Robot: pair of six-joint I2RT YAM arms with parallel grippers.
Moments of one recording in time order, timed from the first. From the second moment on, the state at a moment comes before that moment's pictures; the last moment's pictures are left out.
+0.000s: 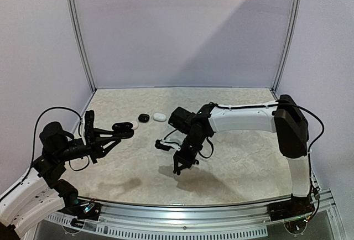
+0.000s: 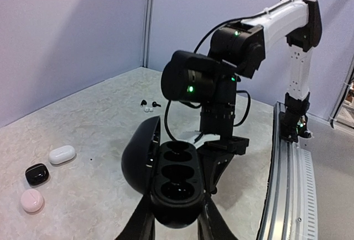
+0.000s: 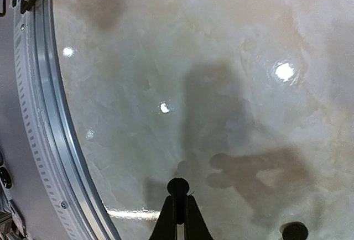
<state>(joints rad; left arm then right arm) -0.41 0.47 0.26 0.13 0.67 -0.08 1.03 2.14 1.64 -0.83 -0.43 -0.09</state>
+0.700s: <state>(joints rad) -0.50 0.60 0.43 -0.05 0.90 0.32 1.13 1.66 1.74 -0.68 -0.28 -0.32</state>
